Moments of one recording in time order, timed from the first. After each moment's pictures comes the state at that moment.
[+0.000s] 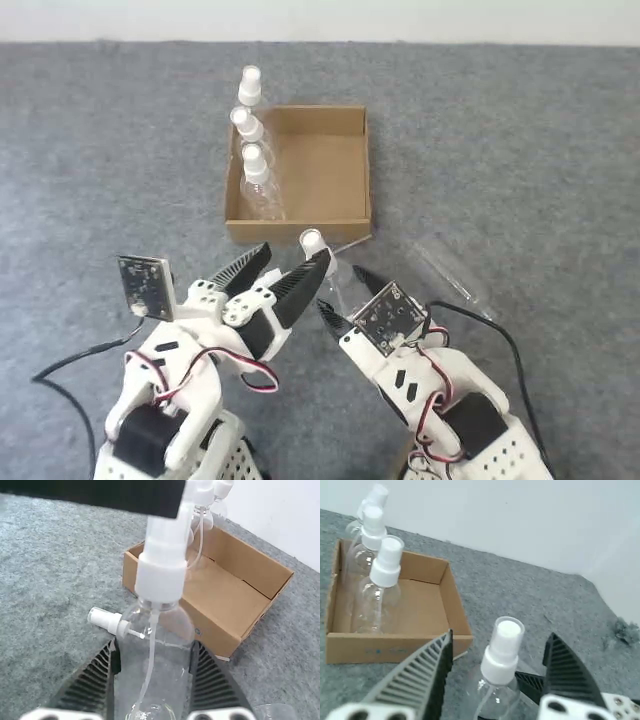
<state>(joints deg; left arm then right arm) 18.6 -103.3 75.2 60.1 31.2 -40.4 -103.0 88.5 48.2 11.2</state>
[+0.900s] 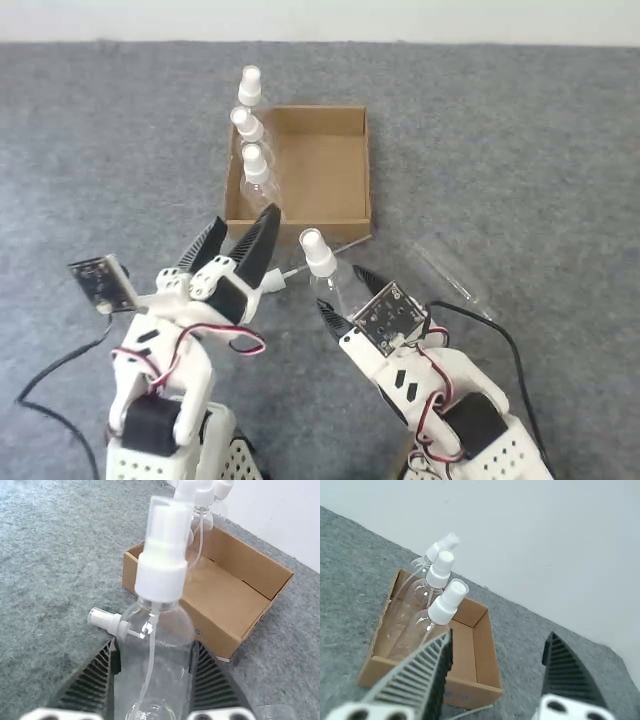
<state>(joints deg) 5.4 -103.3 82.6 47.3 37.5 -40.4 -103.0 88.5 47.9 11.2</state>
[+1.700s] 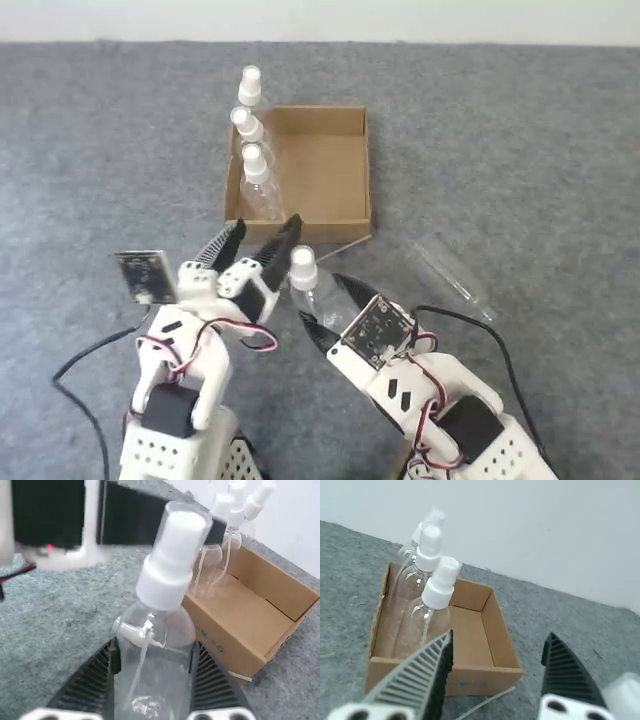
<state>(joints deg) 10.0 -103.3 93.2 38.1 26.9 -46.3 -103.0 88.4 46.3 11.2</state>
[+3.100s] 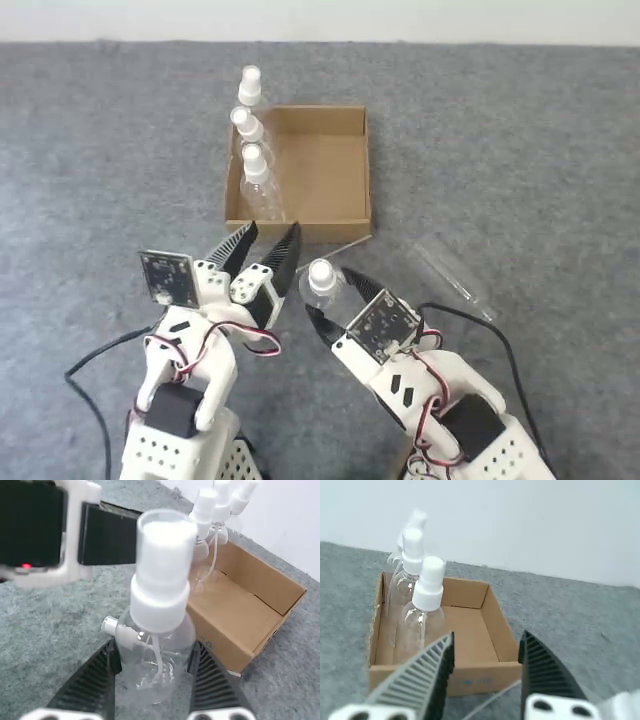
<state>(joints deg) 10.7 -103.2 93.7 37.7 22.0 -43.6 -103.0 88.4 46.3 11.3</state>
